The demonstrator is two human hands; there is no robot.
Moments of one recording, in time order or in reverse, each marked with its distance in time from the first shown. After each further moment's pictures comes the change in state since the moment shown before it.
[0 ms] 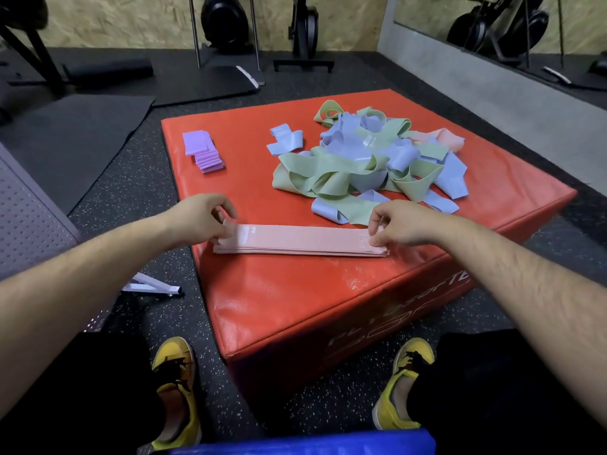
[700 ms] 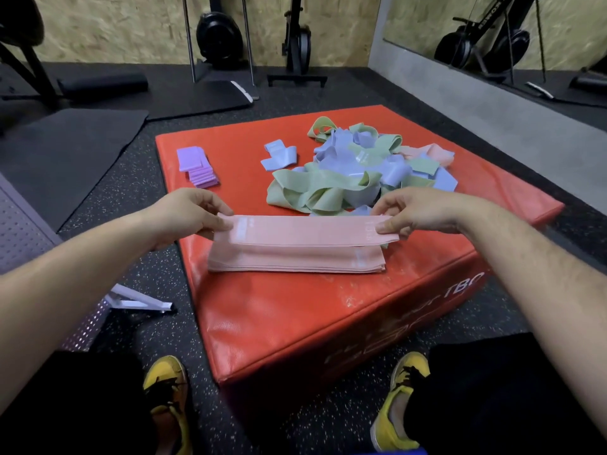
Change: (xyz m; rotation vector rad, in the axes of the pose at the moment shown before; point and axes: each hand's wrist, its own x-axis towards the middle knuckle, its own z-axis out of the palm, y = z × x) left_hand 0.015 0.014 -0.025 -0.446 -0.044 -0.065; right_hand 0.003 0.005 -0.054 0.375 -0.140 -0.030
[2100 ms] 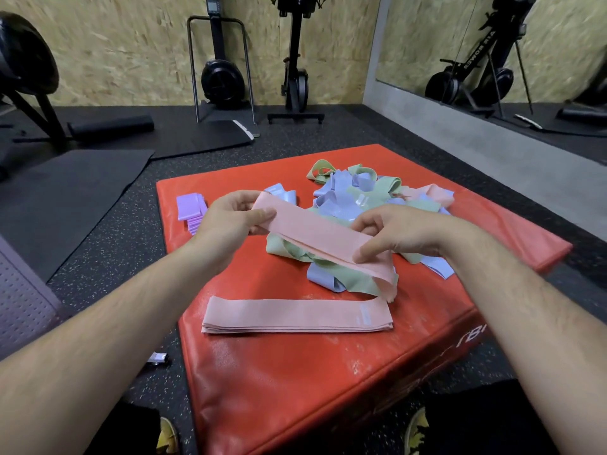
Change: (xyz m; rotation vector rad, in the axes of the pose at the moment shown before) left_hand 0.040 0.073 0.042 -0.458 0.142 0.248; right_hand 0.019 -0.059 -0.015 0.001 -0.035 -0.062
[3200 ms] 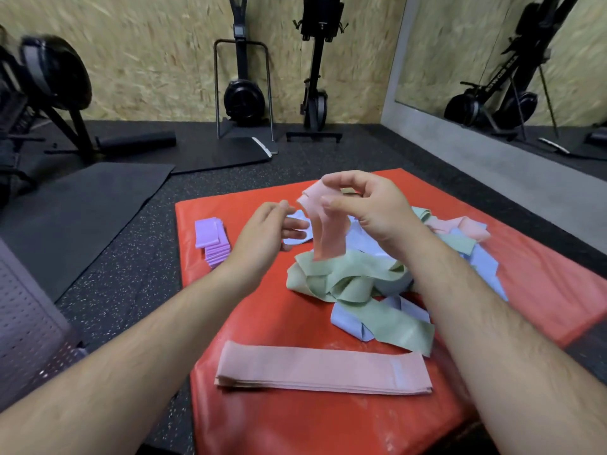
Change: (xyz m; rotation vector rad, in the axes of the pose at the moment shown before) left_hand 0.046 0.004 0.009 -0.010 0.076 -0.009; right_hand 0.081 -0.080 0.014 0.412 0.476 -0.452
